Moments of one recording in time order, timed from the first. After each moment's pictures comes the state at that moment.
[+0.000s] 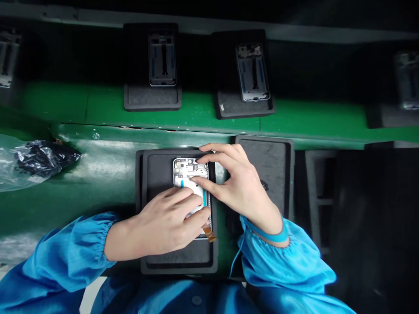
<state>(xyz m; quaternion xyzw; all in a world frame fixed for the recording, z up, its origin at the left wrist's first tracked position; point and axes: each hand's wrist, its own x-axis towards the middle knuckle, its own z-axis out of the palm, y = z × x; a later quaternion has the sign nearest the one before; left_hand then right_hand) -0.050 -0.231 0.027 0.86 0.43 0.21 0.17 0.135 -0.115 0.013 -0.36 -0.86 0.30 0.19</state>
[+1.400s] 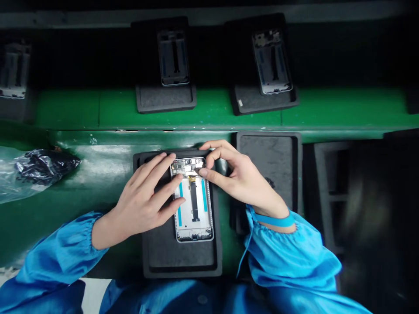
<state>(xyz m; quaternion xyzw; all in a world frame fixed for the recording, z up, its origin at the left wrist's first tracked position) -0.090 -0.225 0.013 0.82 0.53 0.22 0.08 0.141 -0.101 -0.002 -0.38 -0.74 0.51 0.20</state>
